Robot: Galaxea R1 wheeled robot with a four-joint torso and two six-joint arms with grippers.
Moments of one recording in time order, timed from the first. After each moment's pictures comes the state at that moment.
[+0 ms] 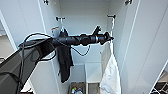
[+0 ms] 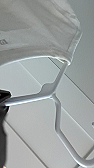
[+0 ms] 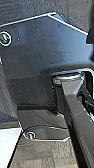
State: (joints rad) left arm -0.18 2.92 -1.66 0.05 0.09 -1.02; right arm -1.54 3.11 -2.76 0.04 0.03 0.05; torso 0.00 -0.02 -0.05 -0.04
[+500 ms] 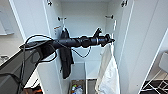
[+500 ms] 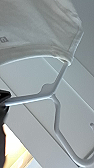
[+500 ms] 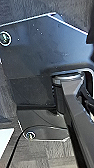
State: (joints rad) left arm -0.15 2.92 -1.64 0.05 0.08 -1.02; right arm -1.54 3.11 -2.76 0.04 0.03 0.05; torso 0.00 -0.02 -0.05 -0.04
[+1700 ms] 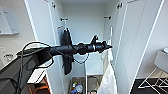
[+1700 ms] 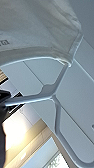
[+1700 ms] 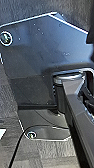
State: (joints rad) left arm -0.05 2.85 -1.54 0.11 0.04 -1.02; right arm -1.54 3.11 -2.76 0.04 0.03 0.05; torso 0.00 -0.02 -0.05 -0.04
